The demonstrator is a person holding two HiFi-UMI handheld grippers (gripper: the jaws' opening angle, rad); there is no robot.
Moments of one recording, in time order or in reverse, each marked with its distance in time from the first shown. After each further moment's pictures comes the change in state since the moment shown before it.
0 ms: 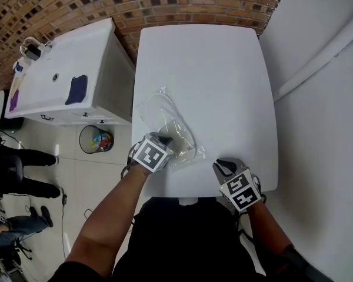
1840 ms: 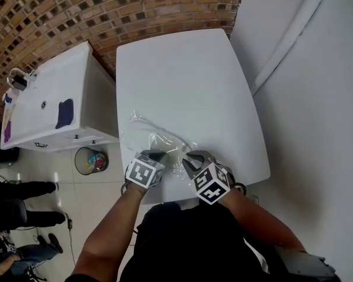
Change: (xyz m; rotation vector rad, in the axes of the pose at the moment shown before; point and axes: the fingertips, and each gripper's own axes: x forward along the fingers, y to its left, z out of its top) left arm -0.004 -0.052 0.000 -0.070 -0.070 -0.112; right arm 0.028 0.021 0.047 -0.095 -0.106 -0.056
